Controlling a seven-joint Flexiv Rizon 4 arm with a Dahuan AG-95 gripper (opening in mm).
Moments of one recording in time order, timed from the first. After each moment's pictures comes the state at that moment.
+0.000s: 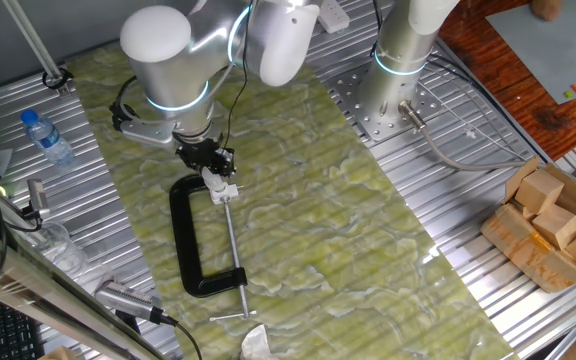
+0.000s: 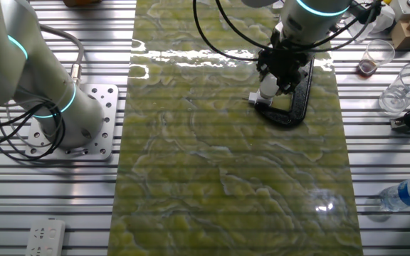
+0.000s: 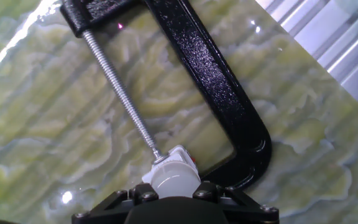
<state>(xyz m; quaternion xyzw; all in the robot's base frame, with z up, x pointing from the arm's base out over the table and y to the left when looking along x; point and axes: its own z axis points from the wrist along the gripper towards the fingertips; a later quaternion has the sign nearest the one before) 0.527 0.057 0.098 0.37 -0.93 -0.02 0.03</state>
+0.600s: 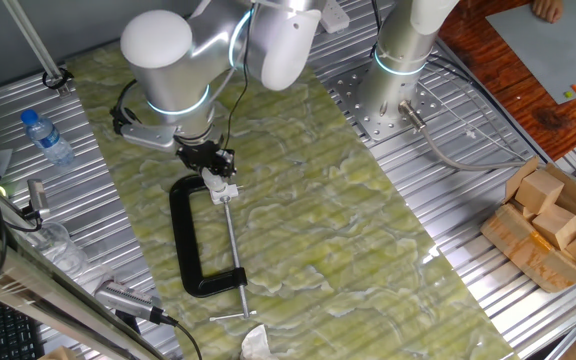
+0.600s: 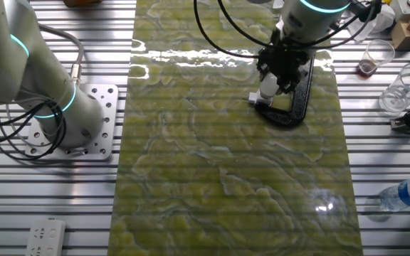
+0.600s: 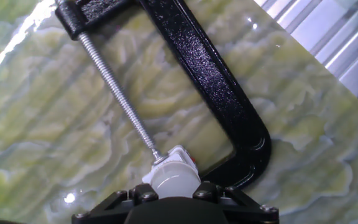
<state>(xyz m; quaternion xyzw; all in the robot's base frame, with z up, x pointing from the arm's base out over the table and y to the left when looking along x) 0.526 0.057 0.098 0.40 -0.92 -0.01 0.03</state>
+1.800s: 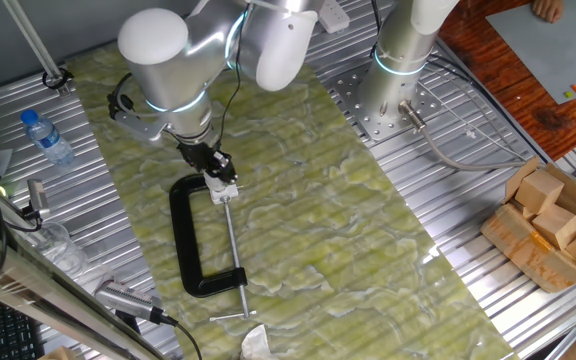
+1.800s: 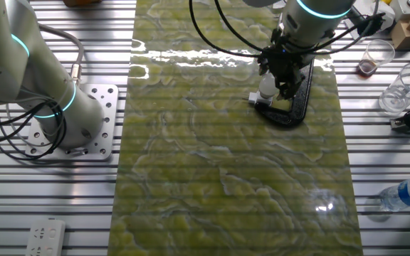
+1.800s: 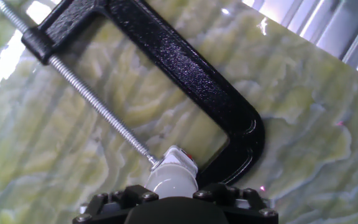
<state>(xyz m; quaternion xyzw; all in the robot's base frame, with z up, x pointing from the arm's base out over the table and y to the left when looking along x) 0.526 0.057 0.092 0.26 -0.97 -0.02 0.04</state>
